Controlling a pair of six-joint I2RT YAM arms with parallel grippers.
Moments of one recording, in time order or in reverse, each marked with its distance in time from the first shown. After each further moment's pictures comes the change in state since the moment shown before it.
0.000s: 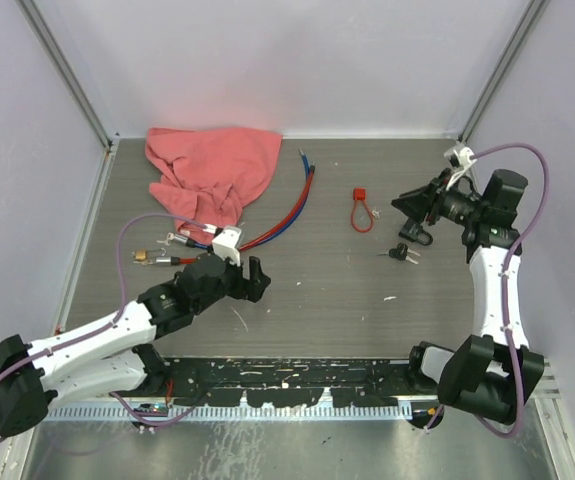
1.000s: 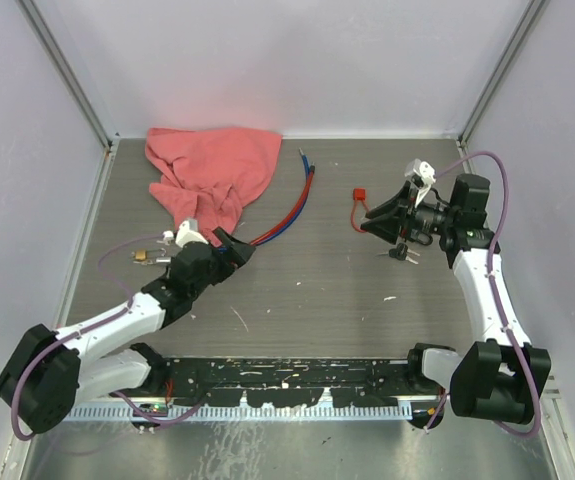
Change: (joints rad) left arm 0.285 0.133 -0.077 0.234 0.042 -0.533; right arm 0.224 -0.015 -0.048 -0.039 -0.162 -0.178
